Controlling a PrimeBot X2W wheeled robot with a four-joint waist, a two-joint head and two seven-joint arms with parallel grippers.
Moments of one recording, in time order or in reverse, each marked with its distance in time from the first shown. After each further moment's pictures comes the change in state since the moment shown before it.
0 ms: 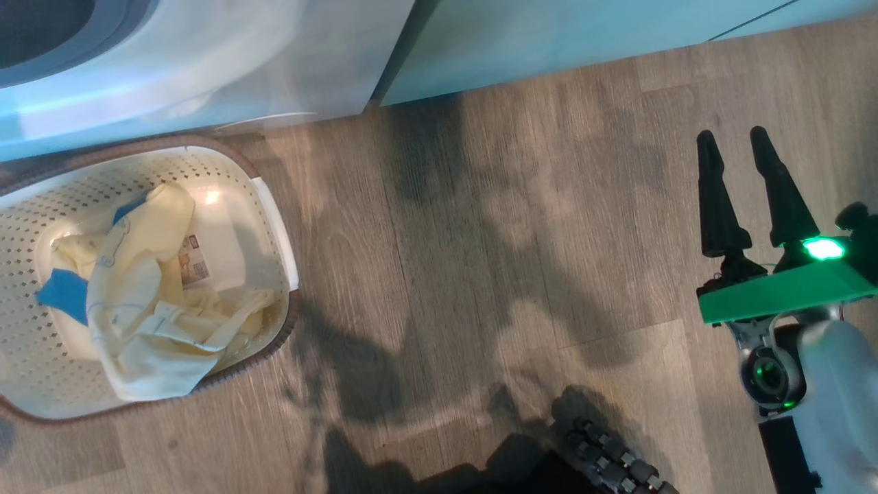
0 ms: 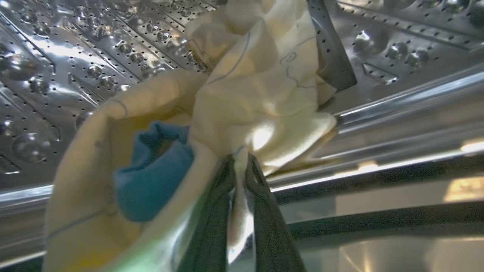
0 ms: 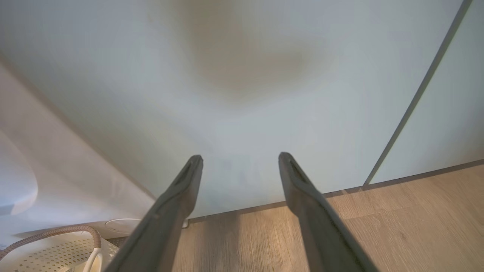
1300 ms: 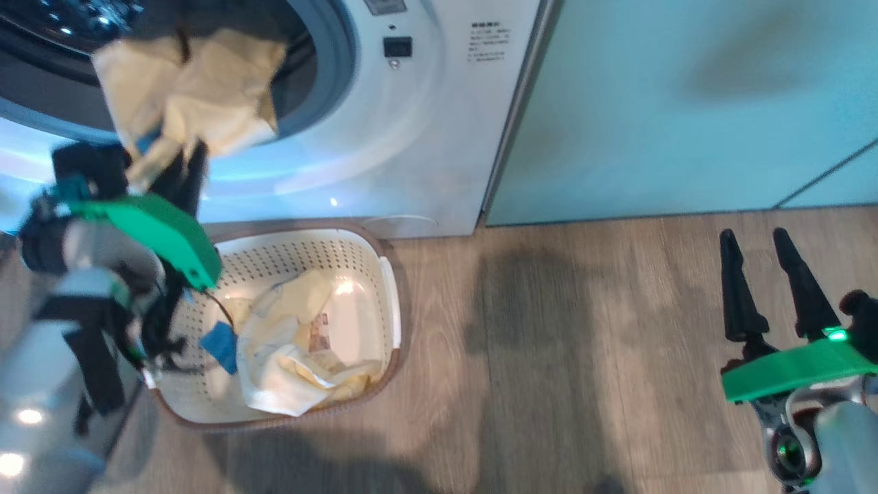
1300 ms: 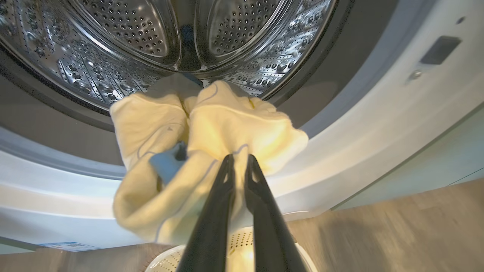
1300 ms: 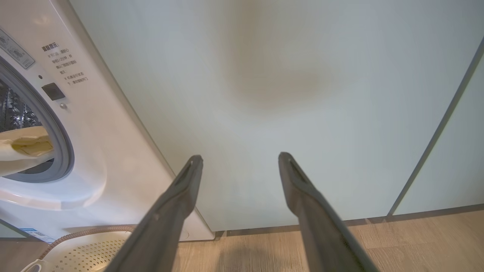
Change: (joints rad) left arm 0.740 -0.197 -0.091 -0.508 -0.649 0.182 -0.611; right arm 0.176 -0.030 -0.078 0.033 -0.098 0.000 0.000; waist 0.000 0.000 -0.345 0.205
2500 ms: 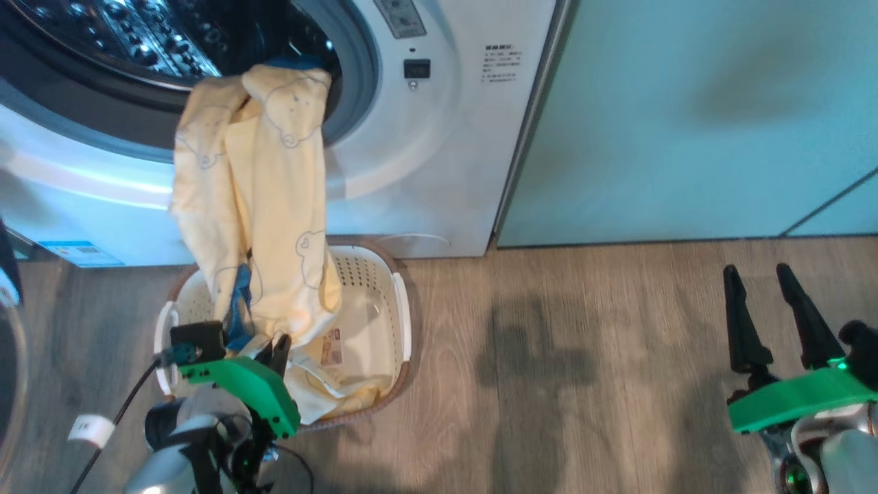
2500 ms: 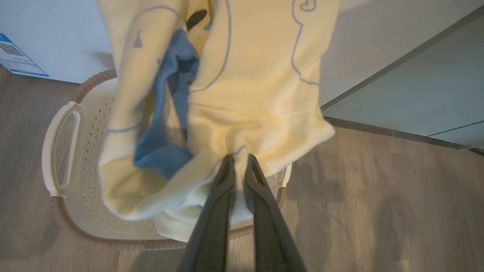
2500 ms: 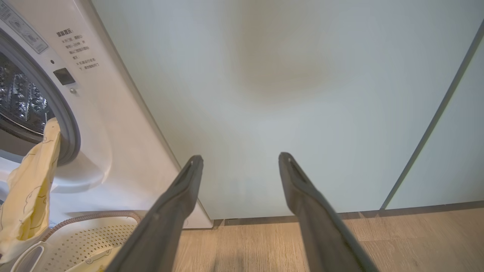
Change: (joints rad) left arm 0.166 -0.276 -0.098 0.461 -0.142 -0.135 -0.160; right arm 0.070 -0.044 0.016 0.002 0.000 0.000 0.000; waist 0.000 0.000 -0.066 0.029
